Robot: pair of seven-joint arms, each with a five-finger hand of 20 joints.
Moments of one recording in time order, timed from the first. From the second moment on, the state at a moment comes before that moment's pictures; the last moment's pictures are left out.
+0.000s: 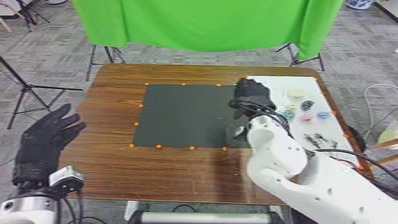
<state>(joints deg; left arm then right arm) 140.5 -64.1 -106.3 -134.5 51.6 21.0 12.3 -61.5 -49.5 32.2 -113.8 -125.9 8.7 53.6</state>
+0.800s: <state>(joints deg) 134.2 -62.4 -105.8 -131.9 51.5 20.0 11.6 -49.8 -75.3 22.3 -94.6 -119.0 5.0 48.2</state>
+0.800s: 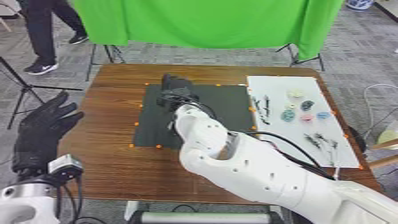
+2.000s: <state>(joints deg) 129.9 -61.8 -105.5 -131.2 53.0 16.3 6.2 -55.1 -80.4 25.1 -87.3 -109.8 -0.6 52.6</state>
